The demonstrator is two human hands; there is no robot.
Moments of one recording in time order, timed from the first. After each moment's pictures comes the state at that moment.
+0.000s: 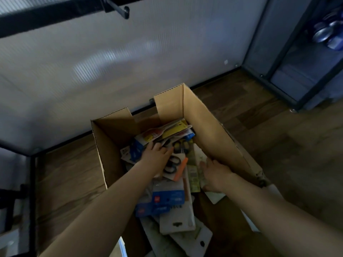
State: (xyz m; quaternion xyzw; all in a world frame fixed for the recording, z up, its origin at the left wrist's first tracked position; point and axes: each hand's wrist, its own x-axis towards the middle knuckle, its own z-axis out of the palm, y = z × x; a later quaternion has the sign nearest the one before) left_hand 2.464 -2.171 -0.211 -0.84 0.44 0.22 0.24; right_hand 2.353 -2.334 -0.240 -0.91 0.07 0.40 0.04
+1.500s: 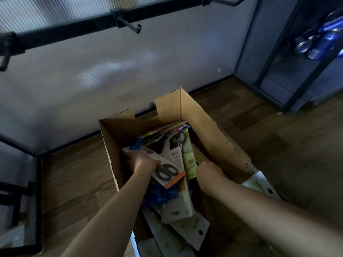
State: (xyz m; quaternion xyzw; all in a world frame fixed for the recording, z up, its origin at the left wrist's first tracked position) left_hand 2.440 -2.147 -0.204 -0.91 -0.19 0.25 -0.29; right_hand 2.332 -2.292 -0.202 -0.92 0.21 0.31 0.07
